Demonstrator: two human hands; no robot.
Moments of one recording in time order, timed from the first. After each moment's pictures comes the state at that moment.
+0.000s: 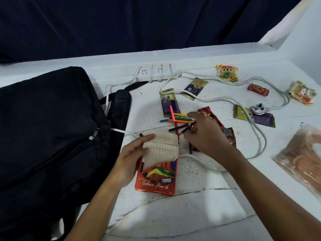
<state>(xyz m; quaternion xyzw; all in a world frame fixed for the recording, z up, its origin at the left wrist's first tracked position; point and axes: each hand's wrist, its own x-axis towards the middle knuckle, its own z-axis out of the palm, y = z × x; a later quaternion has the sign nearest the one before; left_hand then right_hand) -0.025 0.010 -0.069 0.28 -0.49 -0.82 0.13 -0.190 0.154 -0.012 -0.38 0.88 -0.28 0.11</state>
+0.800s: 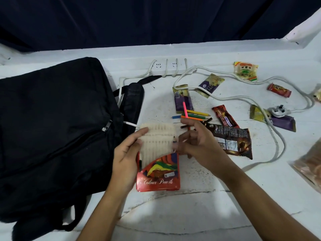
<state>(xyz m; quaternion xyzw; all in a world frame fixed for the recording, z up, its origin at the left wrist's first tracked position) 0.001 0.026 -0.044 0.31 -0.53 -0.72 0.32 -0.152 0.145 -0.032 -0.29 0.69 -0.55 0.36</state>
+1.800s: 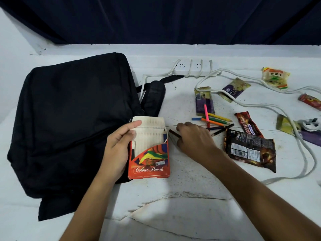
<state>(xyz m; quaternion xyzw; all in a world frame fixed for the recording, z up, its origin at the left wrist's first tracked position) 0.035 -0.019 -0.032 0.41 -0.55 -0.66 0.30 -0.142 0.075 -0.042 -0.56 0.83 -0.07 0.04</state>
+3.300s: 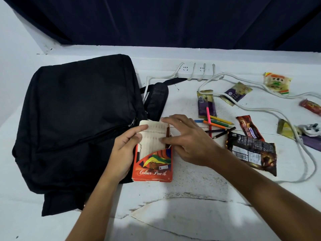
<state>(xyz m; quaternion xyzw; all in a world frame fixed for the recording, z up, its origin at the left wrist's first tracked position) 0.040 -0.025 -0.058 0.37 -0.59 -0.65 0.29 -0.148 0.081 -0.040 -0.75 0.63 -0.18 -0.03</state>
